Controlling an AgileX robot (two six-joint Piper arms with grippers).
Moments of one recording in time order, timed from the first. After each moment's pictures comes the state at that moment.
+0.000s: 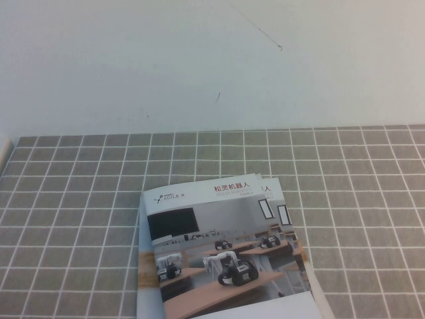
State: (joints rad) right arm -0.07 -0.01 0.02 0.11 0.41 -0.12; left arm -0.06 -0.01 0.02 -0.09 0.36 0.05
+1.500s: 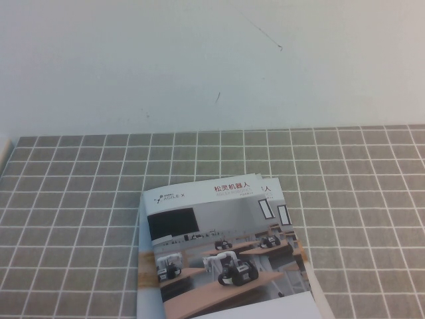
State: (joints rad) right arm -0.07 -0.01 0.02 0.11 0.41 -0.12; left arm -0.06 -0.01 0.02 -0.05 0.19 0.07
